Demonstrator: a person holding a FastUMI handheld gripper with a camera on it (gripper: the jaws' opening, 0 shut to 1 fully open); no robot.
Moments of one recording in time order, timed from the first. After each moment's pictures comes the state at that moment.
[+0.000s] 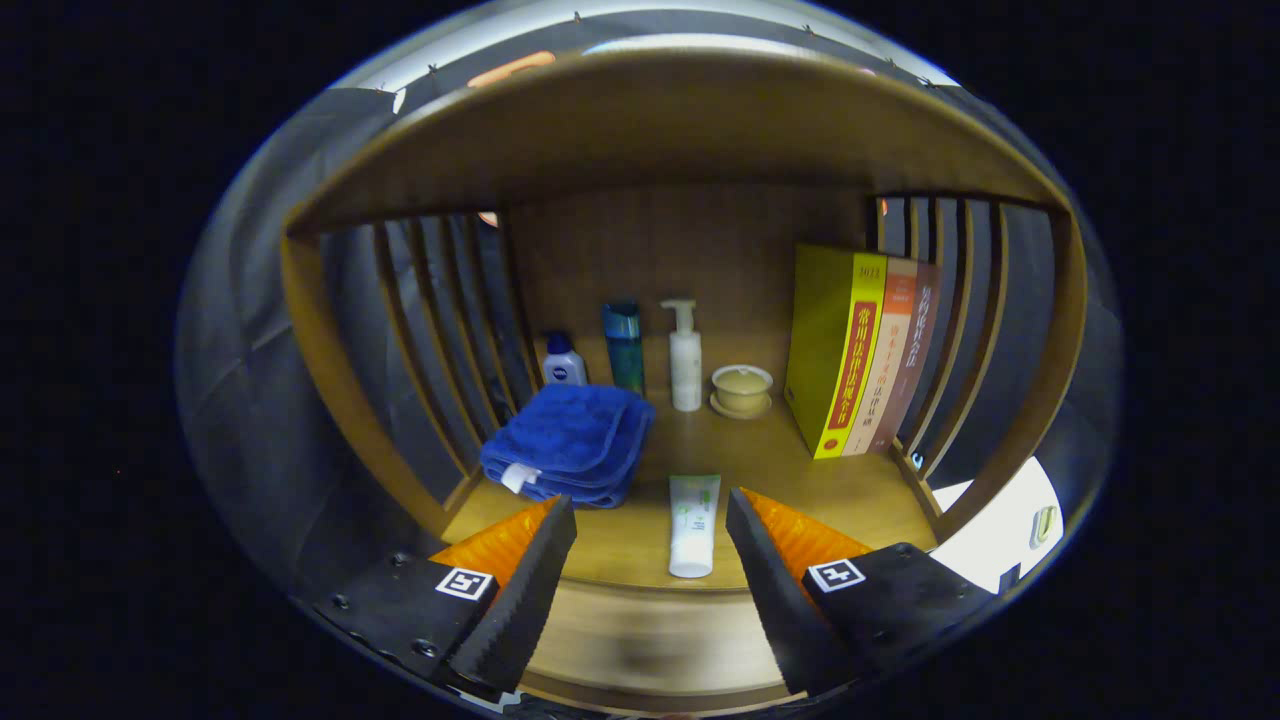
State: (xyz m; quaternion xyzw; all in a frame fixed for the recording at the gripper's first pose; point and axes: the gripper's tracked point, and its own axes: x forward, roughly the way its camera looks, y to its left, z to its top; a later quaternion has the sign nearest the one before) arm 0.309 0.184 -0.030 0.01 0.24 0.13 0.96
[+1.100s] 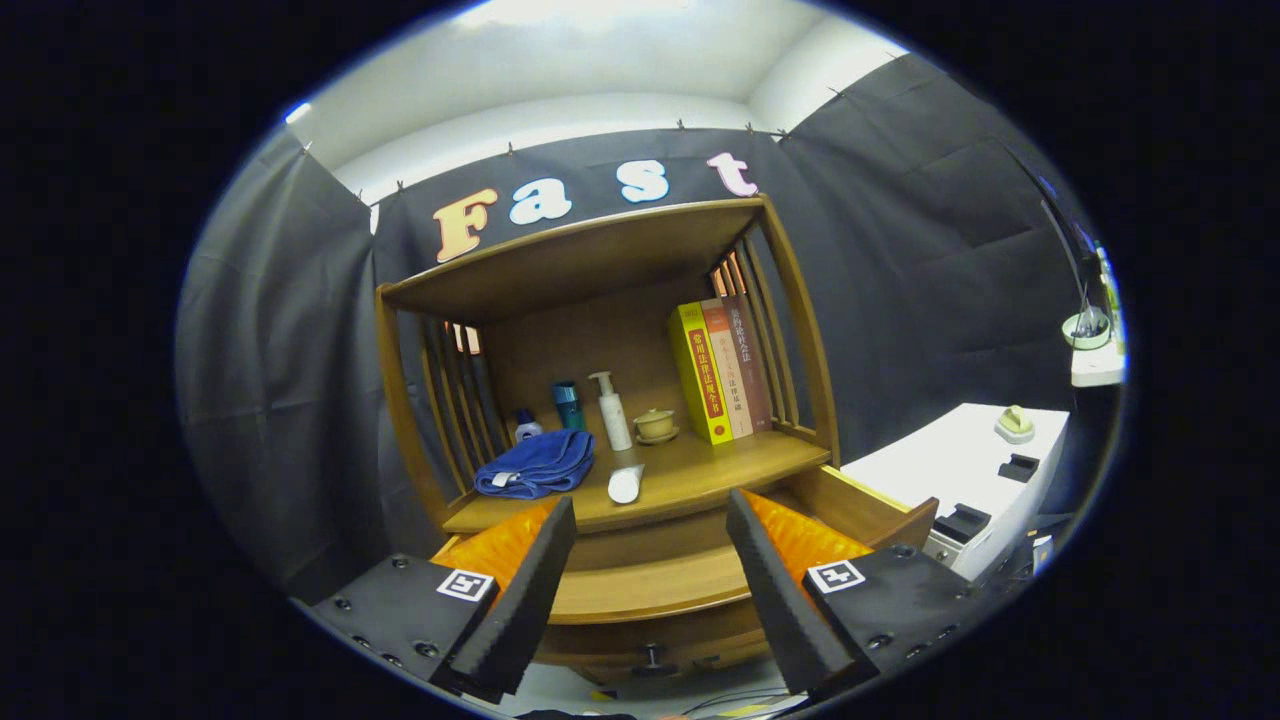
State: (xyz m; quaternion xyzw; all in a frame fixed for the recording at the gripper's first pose) arm 0.109 0.089 -0.059 0.08 0.02 0.02 1.00
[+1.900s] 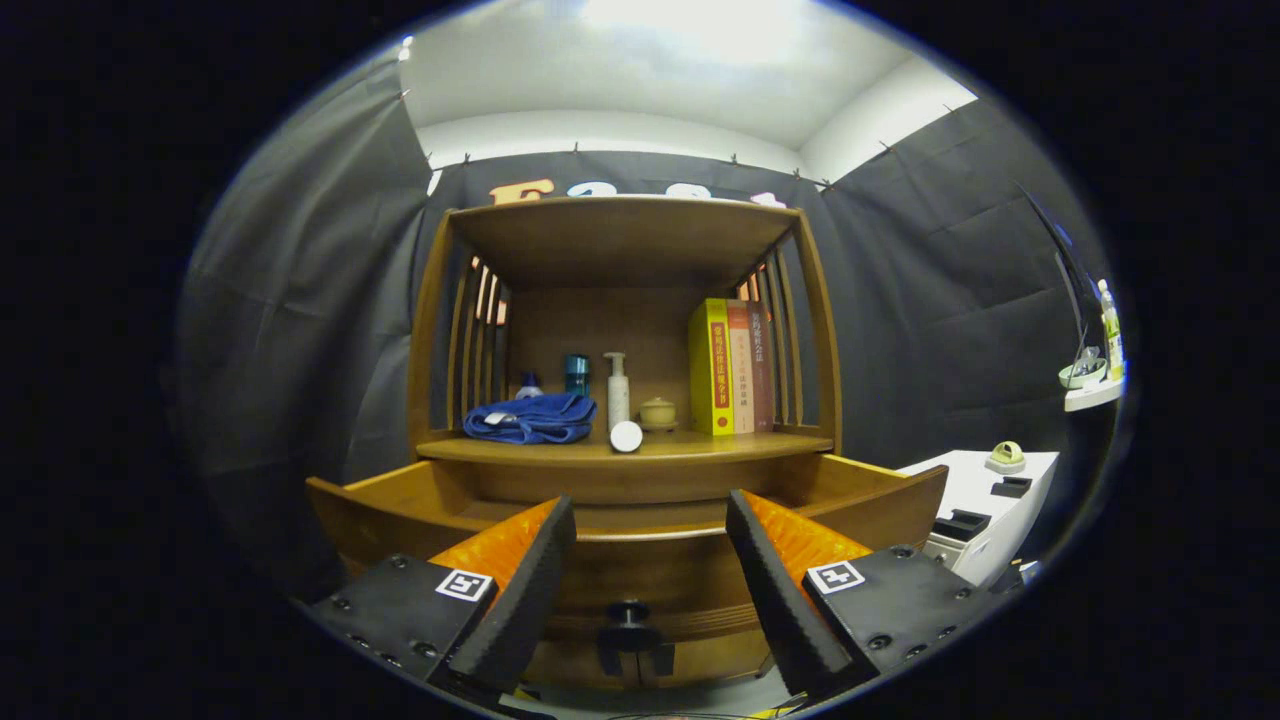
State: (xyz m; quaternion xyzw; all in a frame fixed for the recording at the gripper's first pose) arm 0.077 0.123 -0.162 -0.02 0.01 0.03 1.00
